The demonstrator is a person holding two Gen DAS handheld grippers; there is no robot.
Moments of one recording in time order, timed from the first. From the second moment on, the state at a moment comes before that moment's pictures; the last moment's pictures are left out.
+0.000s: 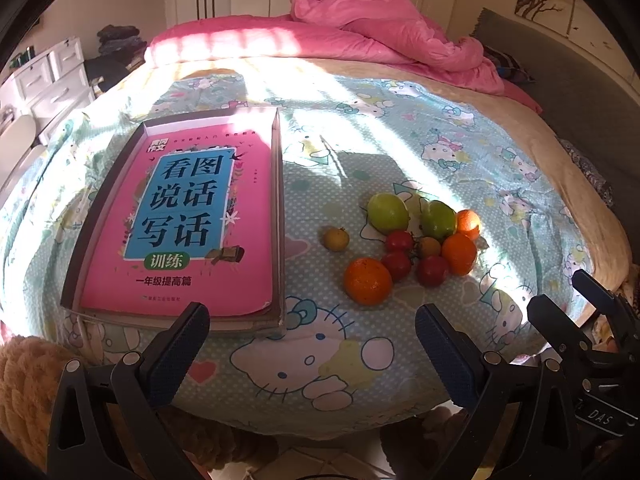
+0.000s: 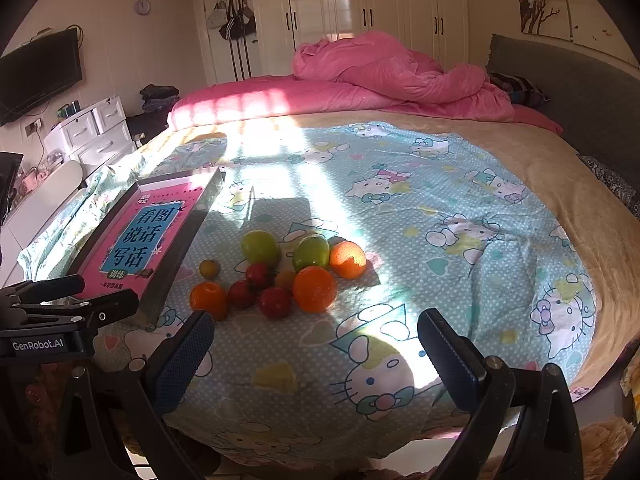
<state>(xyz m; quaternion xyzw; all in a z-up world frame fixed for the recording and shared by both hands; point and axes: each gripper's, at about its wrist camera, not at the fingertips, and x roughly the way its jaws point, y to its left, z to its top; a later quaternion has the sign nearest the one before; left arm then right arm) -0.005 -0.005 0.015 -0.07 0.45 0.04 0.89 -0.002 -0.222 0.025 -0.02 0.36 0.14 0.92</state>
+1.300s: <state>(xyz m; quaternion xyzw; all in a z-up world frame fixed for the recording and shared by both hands) -0.004 -0.015 0.014 -0.06 0.46 0.02 0.89 0.000 -0.224 0.021 -0.04 0.37 0.12 0.92</state>
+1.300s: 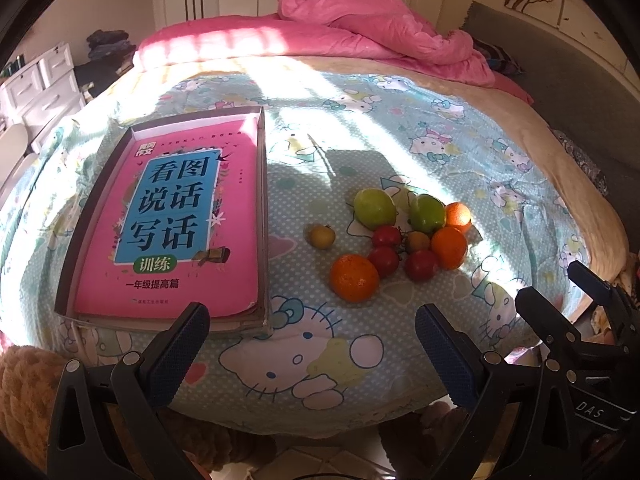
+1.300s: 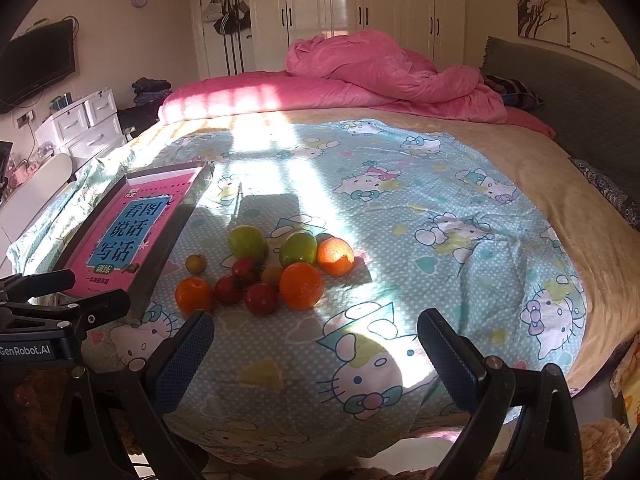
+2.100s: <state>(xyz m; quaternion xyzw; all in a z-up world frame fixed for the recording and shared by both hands) 0.019 -0.034 0.000 -0.03 0.48 -0.02 0.88 0.017 -0.241 0.016 -0.01 0.39 0.12 0.91</state>
